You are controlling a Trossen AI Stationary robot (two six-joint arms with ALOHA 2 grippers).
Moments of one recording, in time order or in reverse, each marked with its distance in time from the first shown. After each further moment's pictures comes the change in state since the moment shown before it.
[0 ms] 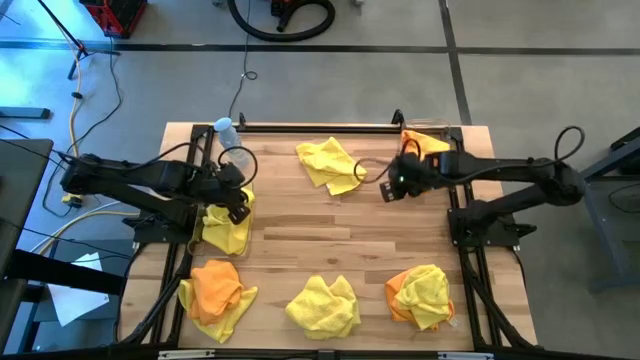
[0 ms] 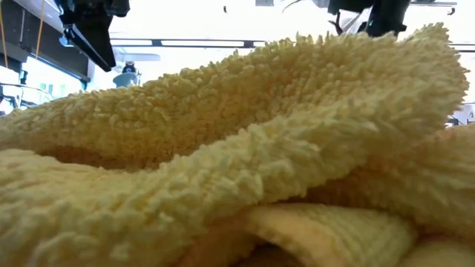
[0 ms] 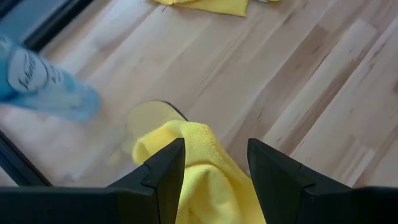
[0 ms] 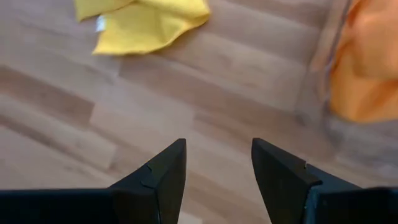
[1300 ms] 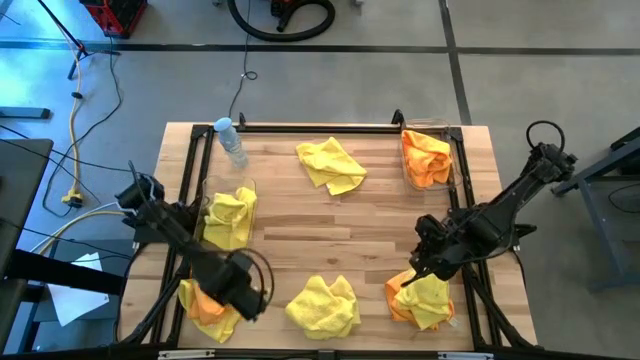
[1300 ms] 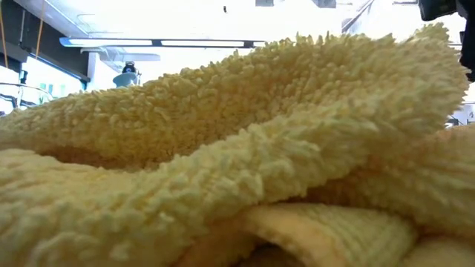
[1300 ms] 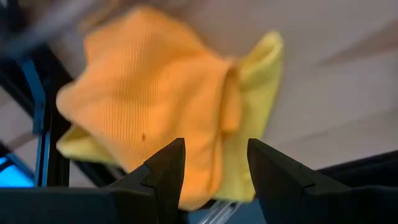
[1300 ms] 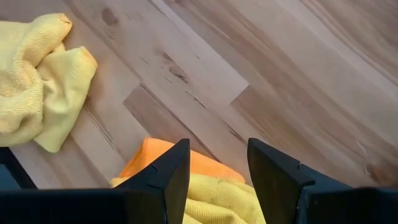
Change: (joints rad) left arm -0.601 0.728 0.407 -0.184 0.583 -1.053; right arm 0.861 -0.071 -0.097 -0.042 0.160 0.423
